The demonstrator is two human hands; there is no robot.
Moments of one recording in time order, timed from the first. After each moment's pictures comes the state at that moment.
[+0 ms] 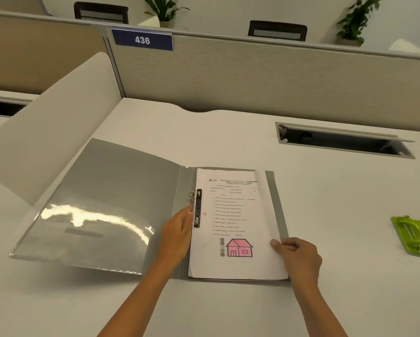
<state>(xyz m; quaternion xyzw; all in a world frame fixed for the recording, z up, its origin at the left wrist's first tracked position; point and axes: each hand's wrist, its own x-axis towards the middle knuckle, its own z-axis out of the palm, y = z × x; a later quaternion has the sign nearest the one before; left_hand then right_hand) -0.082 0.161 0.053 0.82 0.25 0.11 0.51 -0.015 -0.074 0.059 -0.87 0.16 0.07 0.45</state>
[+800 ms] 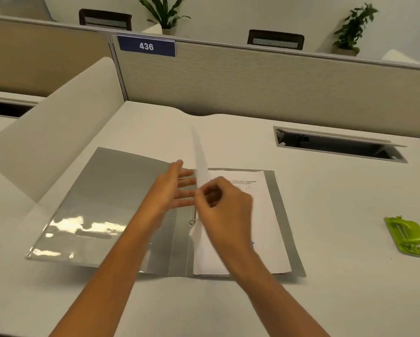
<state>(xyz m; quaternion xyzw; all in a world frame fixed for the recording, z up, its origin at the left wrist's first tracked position) -0.066 0.190 0.168 0.64 0.28 0.04 0.71 -0.066 0.060 0.183 -0.85 -0.17 -0.04 0.49</state>
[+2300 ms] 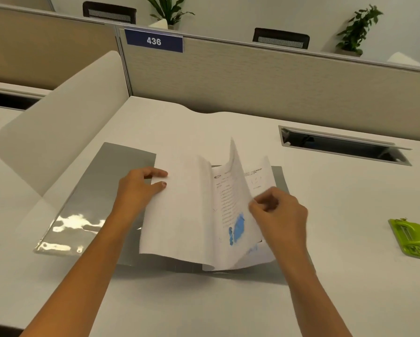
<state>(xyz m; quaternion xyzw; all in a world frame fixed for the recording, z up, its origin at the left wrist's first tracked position) -0.092 0.258 0.139 0.82 0.32 0.13 0.46 -0.044 0.003 0.169 -0.90 -0.07 -0.03 0.43</state>
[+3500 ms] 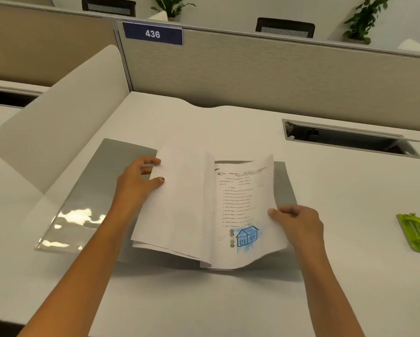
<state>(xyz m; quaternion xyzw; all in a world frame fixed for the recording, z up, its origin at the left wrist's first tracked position) -0.093 0.260 0.139 0.78 0.32 0.15 0.52 -0.019 -0.036 0.137 -0.87 0.08 0.10 0.48</state>
